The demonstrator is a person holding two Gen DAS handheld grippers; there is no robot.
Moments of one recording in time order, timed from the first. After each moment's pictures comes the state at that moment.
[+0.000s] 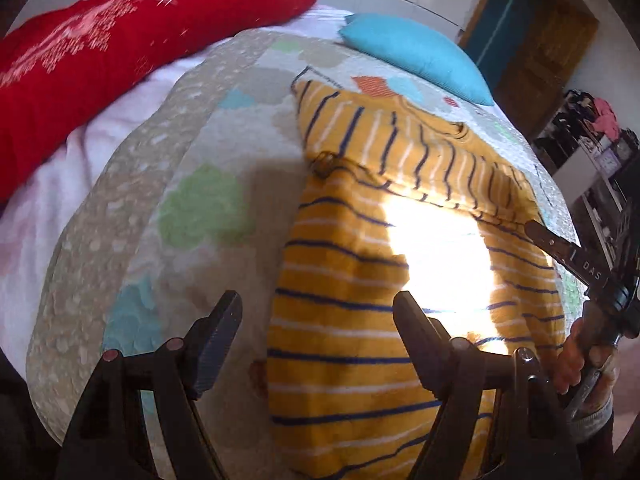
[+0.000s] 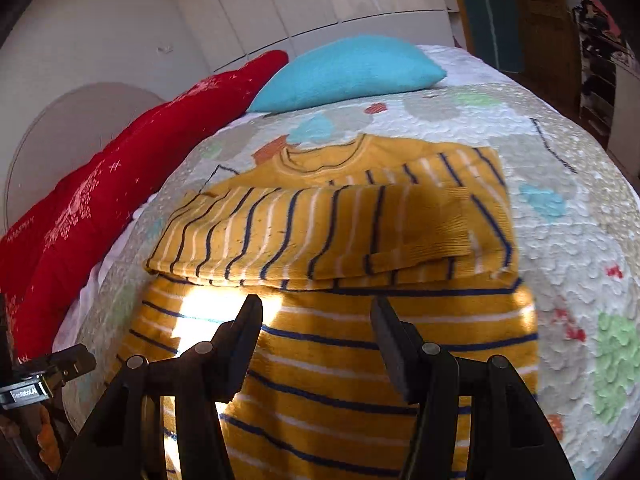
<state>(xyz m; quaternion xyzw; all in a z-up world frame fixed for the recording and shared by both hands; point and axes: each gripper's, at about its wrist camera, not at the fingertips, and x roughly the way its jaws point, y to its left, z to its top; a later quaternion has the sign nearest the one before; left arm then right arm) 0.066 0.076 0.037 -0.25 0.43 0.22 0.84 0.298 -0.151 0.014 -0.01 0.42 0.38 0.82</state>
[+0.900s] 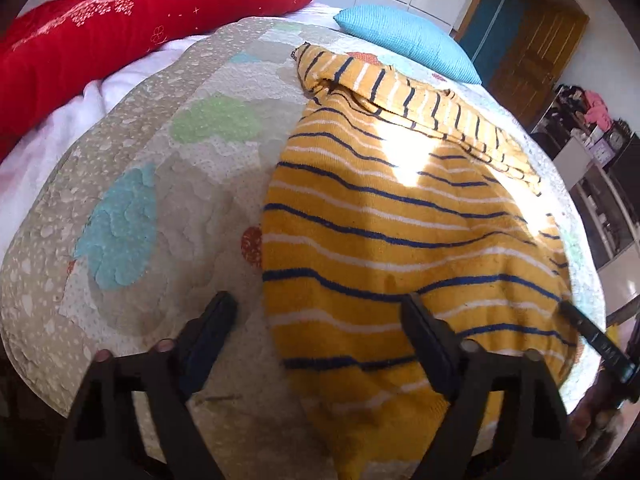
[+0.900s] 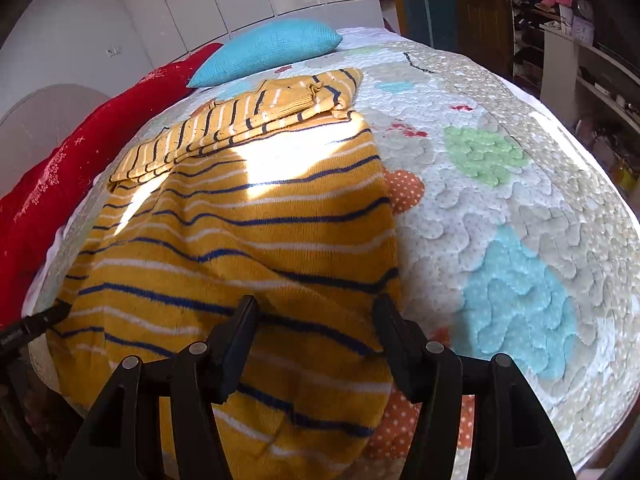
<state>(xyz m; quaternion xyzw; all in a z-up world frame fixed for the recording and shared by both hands) -0.001 0.031 0.007 -0.25 0.41 0.21 0.85 0.187 -0.308 -0.035 -0.02 0.44 0.26 0.86</state>
